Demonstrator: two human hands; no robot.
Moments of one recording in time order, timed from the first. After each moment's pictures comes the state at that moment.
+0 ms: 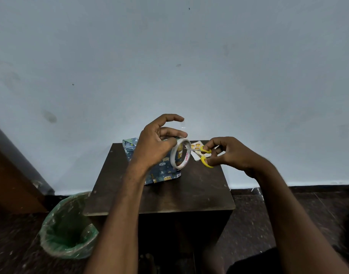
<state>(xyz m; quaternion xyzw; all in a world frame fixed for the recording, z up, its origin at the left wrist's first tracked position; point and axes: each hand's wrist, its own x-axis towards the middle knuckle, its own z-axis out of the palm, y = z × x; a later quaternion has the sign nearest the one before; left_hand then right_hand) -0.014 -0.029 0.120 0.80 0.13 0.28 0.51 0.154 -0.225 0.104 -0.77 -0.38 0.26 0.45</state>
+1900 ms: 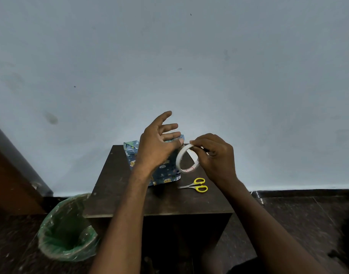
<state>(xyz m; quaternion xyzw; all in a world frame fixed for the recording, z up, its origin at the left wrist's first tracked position) 0.001 -0.027 0.112 0.75 0.17 0.32 0.56 0.124 -0.178 0.062 -0.68 -0.47 -0.26 0.49</state>
